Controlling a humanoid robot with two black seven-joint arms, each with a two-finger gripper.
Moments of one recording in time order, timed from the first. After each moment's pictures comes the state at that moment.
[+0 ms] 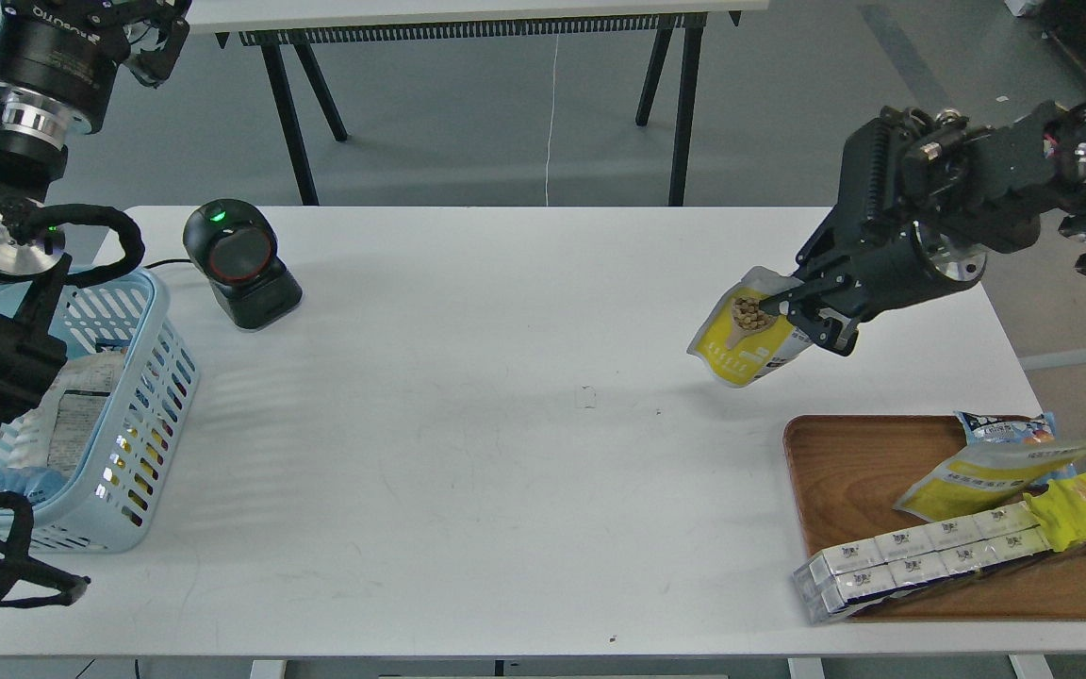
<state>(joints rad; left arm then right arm) -0.81 0.39 -1.24 -0.74 0.26 -0.45 -0.24 1.87 -0.66 -0.67 1.42 -1.85 0.19 0.49</state>
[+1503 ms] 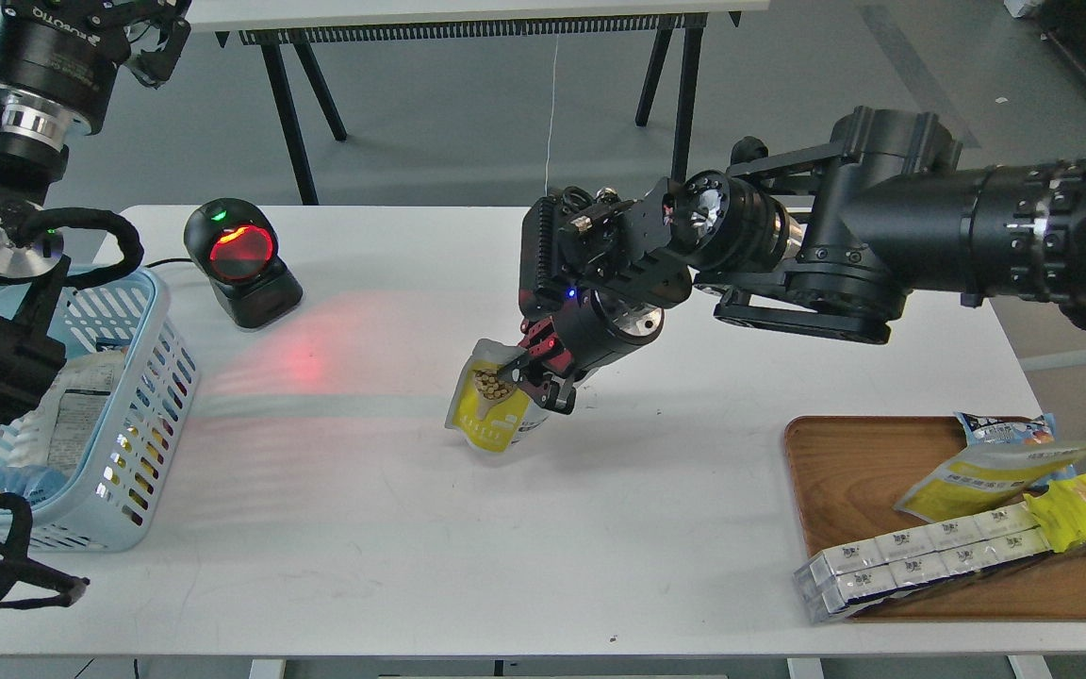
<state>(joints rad) -0.81 0.39 -1.24 -0.74 0.26 -0.47 -0.24 1.69 -0.03 -0.60 1.04 -1.62 0.12 0.49</state>
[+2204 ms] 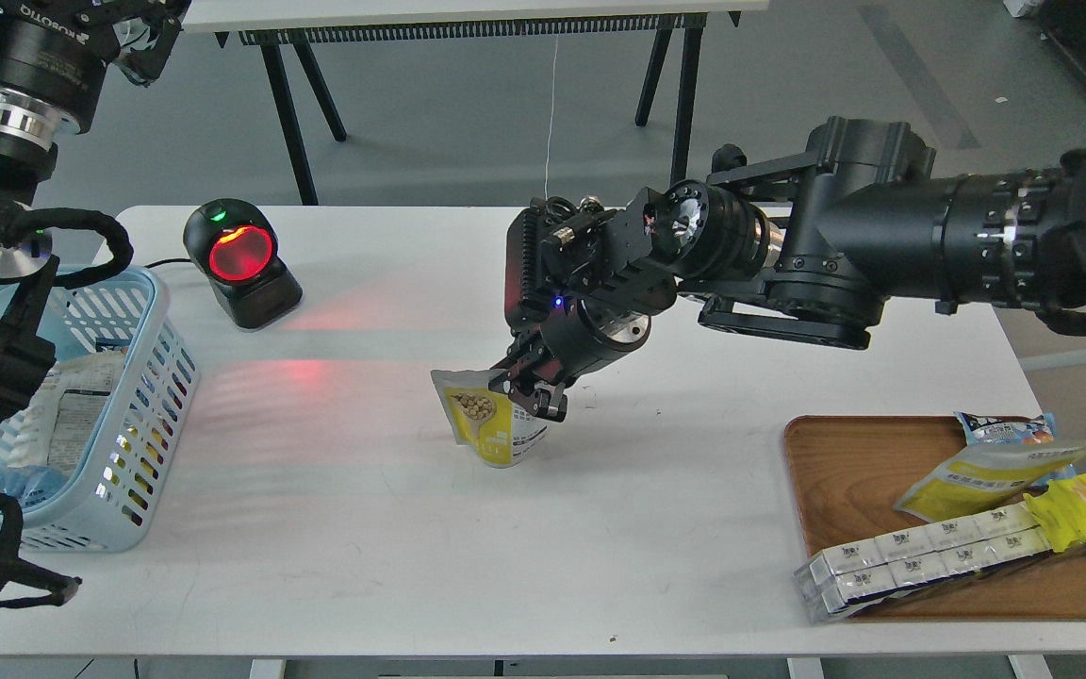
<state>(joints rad) -0.81 0.41 -1.24 -0.74 0.26 -0.49 -0.24 1.70 0.00 -0.60 1.03 -1.62 0.12 0.49</state>
